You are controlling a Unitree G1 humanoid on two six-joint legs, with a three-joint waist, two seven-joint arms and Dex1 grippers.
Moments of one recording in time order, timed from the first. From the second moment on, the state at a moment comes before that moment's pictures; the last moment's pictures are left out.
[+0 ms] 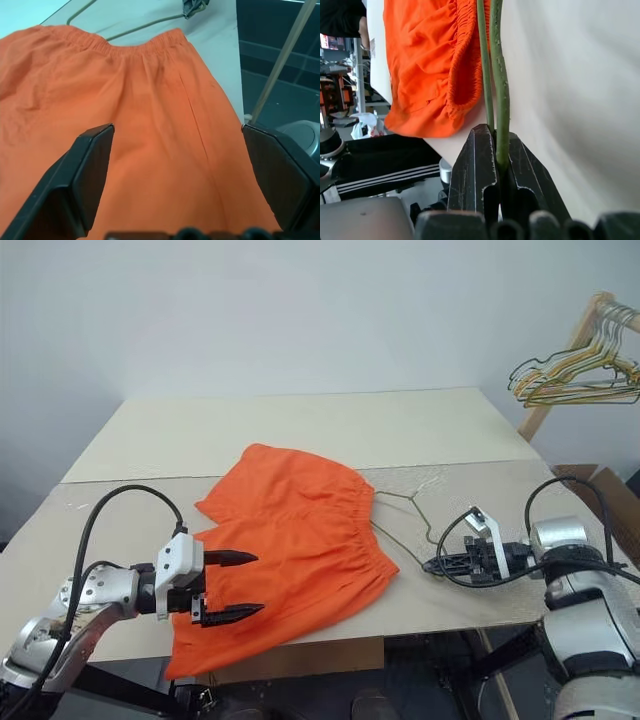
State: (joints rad) left arm 0.02 0.78 -0.02 -0.41 -0.45 0.35 -1.04; right arm -0.83 -0.82 0.39 0.99 0.42 1.10 1.55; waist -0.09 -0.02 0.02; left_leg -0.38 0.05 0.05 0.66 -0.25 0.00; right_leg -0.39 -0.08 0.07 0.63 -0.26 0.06
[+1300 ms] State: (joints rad) left arm -0.12 0.70 -0.04 -0.36 -0.35 0.29 -0.96; right arm -0.64 -0.63 0.07 0.61 0.30 0.49 1.33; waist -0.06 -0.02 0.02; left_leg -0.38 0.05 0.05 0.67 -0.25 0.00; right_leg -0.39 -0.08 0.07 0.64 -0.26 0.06
